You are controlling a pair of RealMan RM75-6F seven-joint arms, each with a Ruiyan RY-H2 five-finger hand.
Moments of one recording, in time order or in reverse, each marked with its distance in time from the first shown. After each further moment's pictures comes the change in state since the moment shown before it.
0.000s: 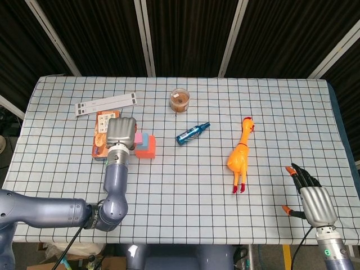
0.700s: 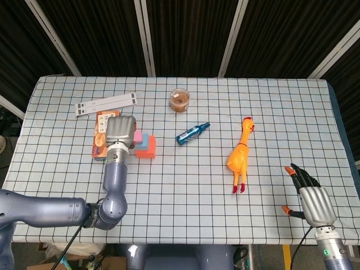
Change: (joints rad) left arm -0.002 0.007 0.002 0.004 0.003 -0.009 -0.017; right arm 0.001 -0.003 0.000 0.000 0.002 -0.002 -0.008
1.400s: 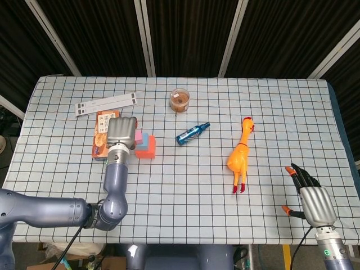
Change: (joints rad) left arm -0.006 -0.004 0.015 0.002 -0.001 -0.004 -0.002; right arm -0.001 0.003 0.000 -0.003 0.002 0.000 0.002
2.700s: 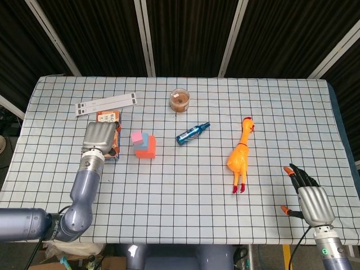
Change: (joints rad) left arm 0.133 0.248 0.102 -0.248 0.070 -0.098 -0.110; right arm 0.006 -0.005 0.002 -0.005 0.014 -0.014 -0.017
